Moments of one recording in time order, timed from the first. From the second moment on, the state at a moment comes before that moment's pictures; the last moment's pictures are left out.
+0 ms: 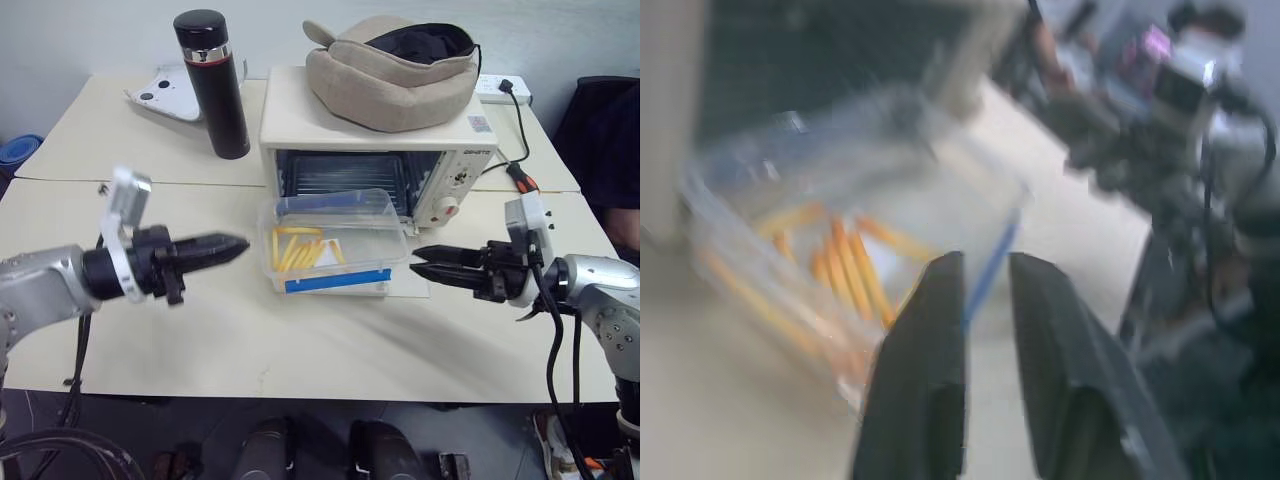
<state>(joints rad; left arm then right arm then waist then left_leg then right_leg) -0.22 1.07 0.34 -0.43 -1.32 0.99 -0.59 -0.33 -0.80 -0.16 -0.33 0.79 0.71 1.07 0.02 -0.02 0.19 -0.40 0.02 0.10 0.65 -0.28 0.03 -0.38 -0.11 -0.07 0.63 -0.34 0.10</state>
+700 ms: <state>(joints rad) -0.46 0.58 -0.08 -0.40 -0.56 0.78 -0.40 -0.46 -0.43 0.11 -0.12 0.35 0.50 0.66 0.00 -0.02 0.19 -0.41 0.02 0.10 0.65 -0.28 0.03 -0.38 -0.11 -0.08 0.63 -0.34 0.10</state>
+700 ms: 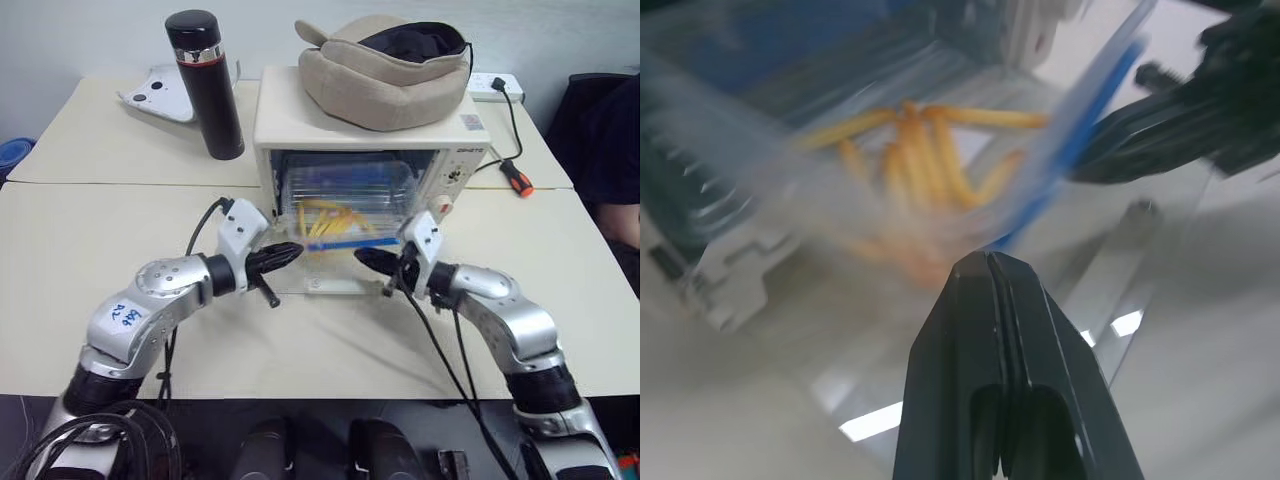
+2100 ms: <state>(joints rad) -0.43 1.17 0.30 -0.42 -0.80 0.84 -1.16 -0.08 -0.58 0.04 -0.37 0.46 0.67 0.67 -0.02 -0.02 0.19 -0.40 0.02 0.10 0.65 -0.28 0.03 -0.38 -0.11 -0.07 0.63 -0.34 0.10</state>
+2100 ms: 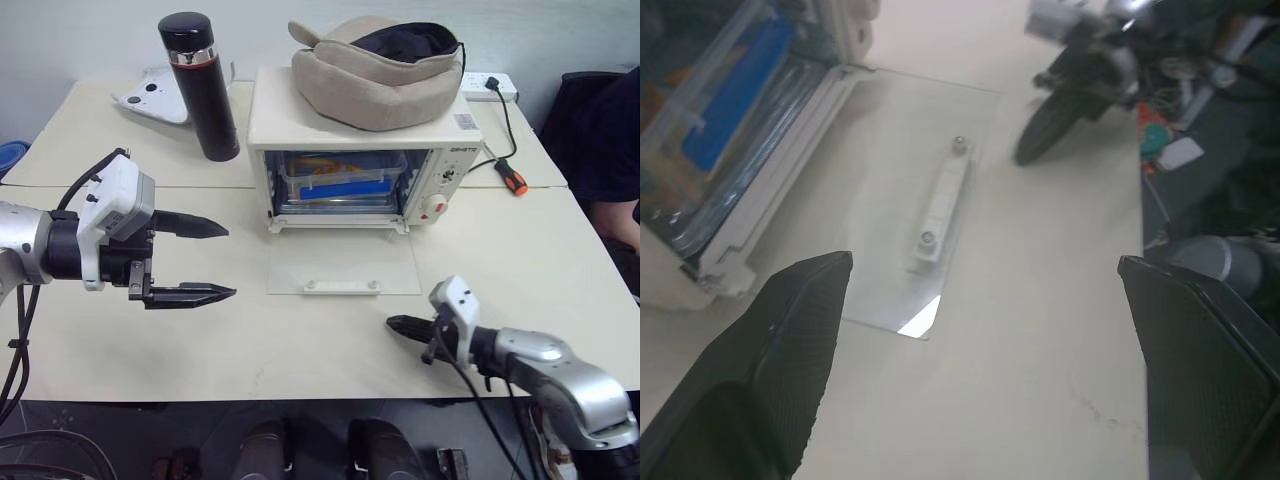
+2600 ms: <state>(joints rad) -0.44 1.21 0.27 -0.22 -0.68 0.71 -1.19 -0.43 -0.89 -0.27 -0.23 0.76 0.81 0.96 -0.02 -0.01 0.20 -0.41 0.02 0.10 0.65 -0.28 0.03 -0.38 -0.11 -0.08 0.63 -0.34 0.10</state>
